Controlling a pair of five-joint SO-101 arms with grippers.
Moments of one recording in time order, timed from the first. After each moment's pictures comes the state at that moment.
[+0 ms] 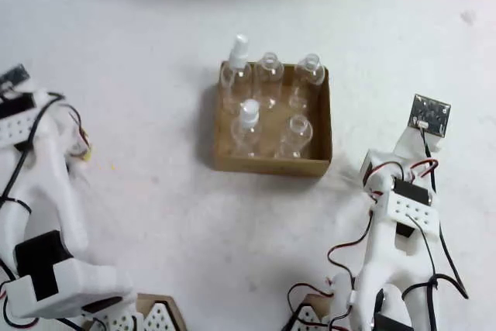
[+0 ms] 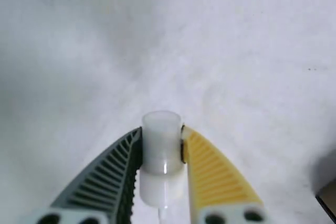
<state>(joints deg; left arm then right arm) -29.8 -2.0 17.2 77.7 19.9 18.4 -33.5 61.7 32.4 2.5</state>
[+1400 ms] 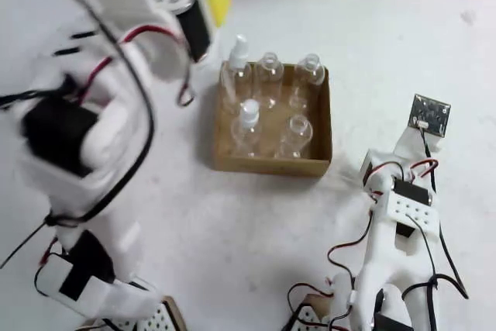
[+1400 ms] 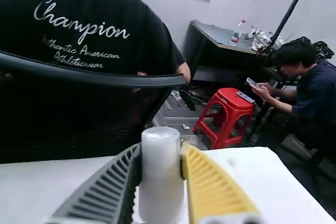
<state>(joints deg) 19.0 -2.1 -60.0 79.7 19.6 18.4 -33.5 61.7 32.4 2.5</state>
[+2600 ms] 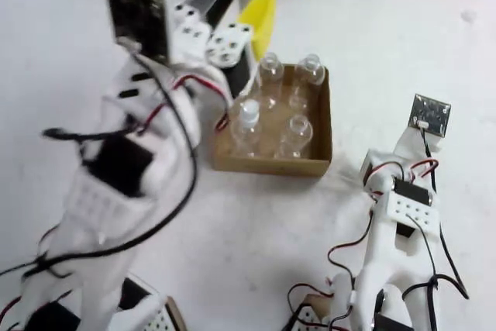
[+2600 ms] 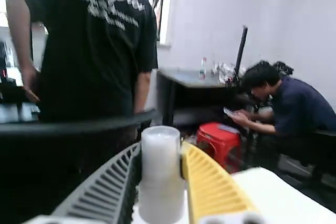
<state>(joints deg) 25.3 -31.5 9.0 25.5 8.3 18.4 -33.5 61.7 32.4 2.5</state>
